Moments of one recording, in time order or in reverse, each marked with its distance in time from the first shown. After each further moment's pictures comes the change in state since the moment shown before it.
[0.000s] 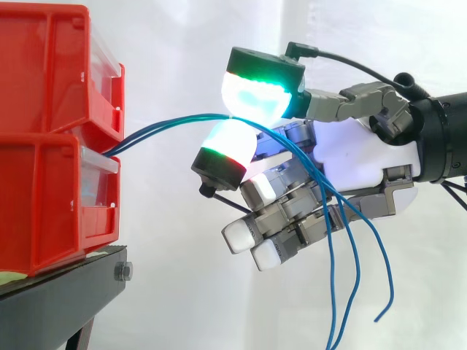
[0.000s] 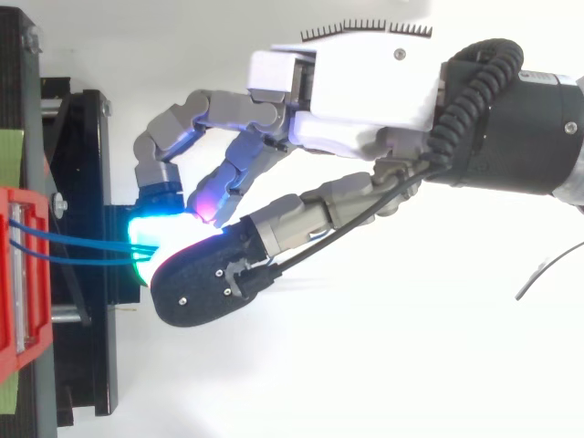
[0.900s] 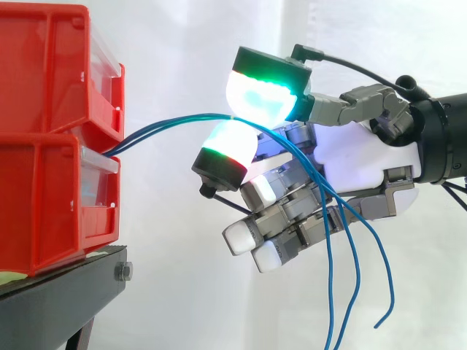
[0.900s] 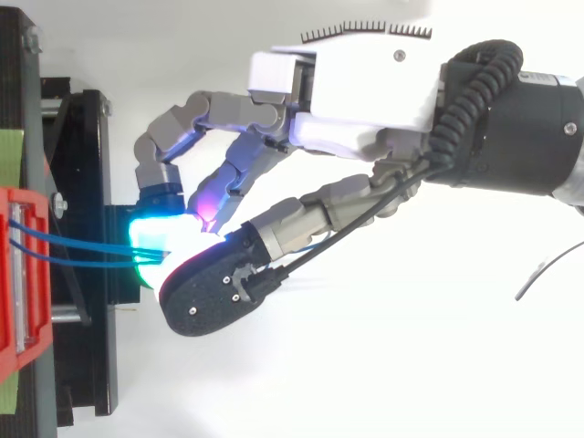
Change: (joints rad) arm 0.000 0.000 -0.002 0.000 -0.001 0.000
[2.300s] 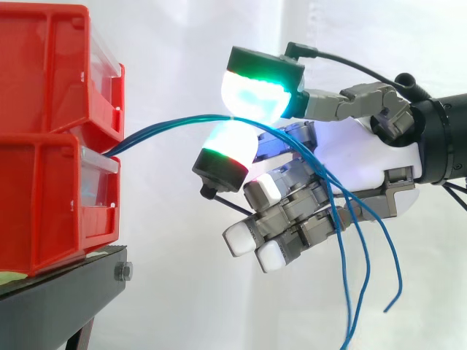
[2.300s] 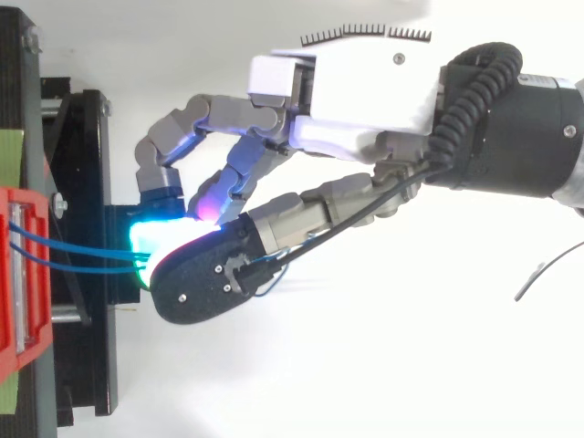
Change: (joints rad) arm 0.002 0.000 -0.001 0.000 0.000 -0.001
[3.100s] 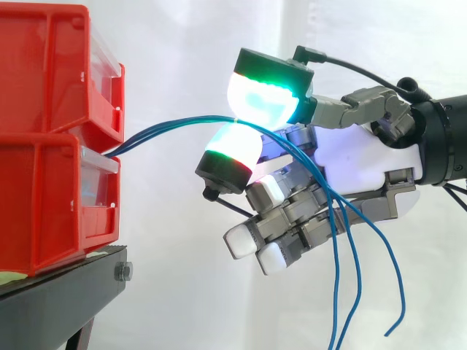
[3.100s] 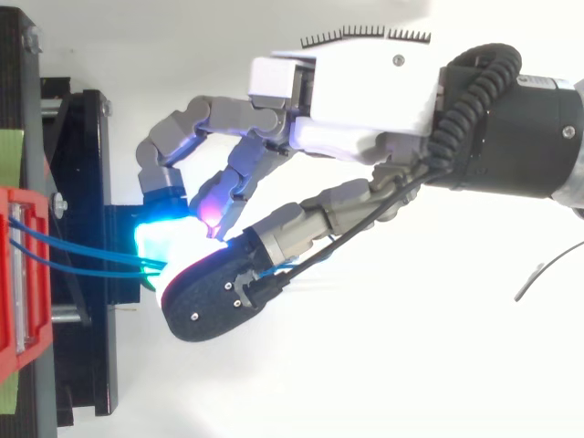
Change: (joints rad) arm 0.000 0.000 -0.002 0.000 -0.001 -0.002
